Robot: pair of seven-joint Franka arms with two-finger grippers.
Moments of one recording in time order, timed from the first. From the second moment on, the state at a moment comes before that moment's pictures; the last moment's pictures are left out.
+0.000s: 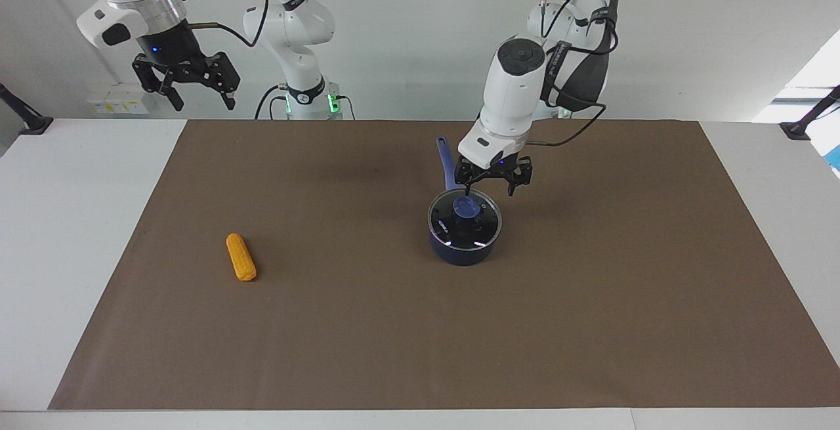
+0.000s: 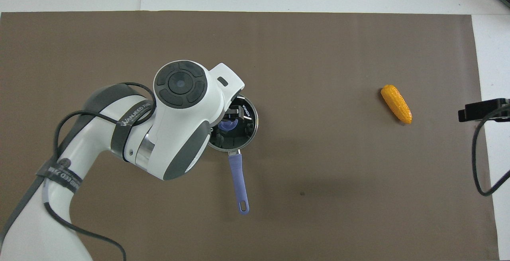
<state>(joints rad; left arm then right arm) -0.62 0.30 0.01 -1.71 0.01 2.04 -0.61 0.02 -0.06 -0.06 -1.63 0.02 1.64 -0.08</state>
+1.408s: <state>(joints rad) -0.62 0.30 0.01 -1.73 0.00 2.06 -0.66 0.00 0.37 -0.06 -1.83 0.02 2.20 -0.69</state>
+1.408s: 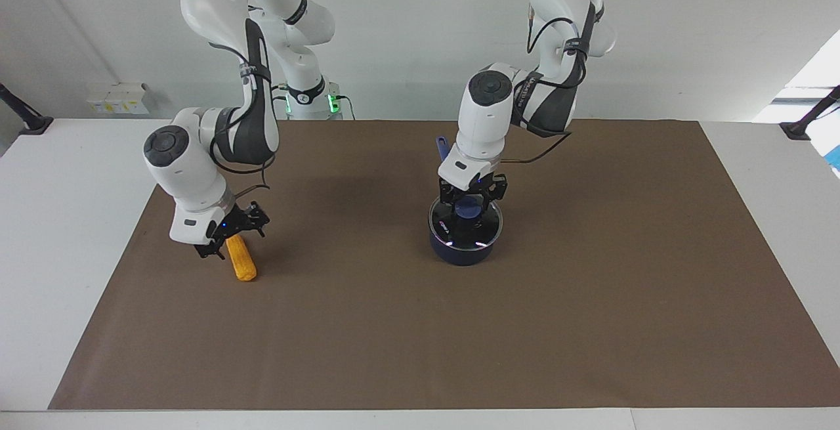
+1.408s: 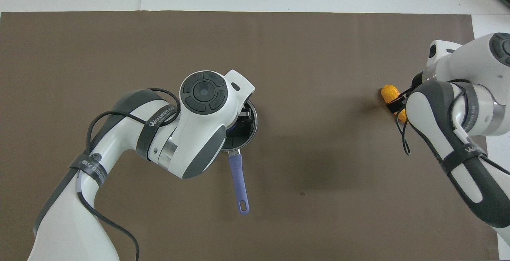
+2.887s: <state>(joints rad) -0.28 0.16 0.05 -1.70 0.00 1.87 -0.19 -0.03 0.42 -0.06 -1.84 0.02 2.24 -0.76</state>
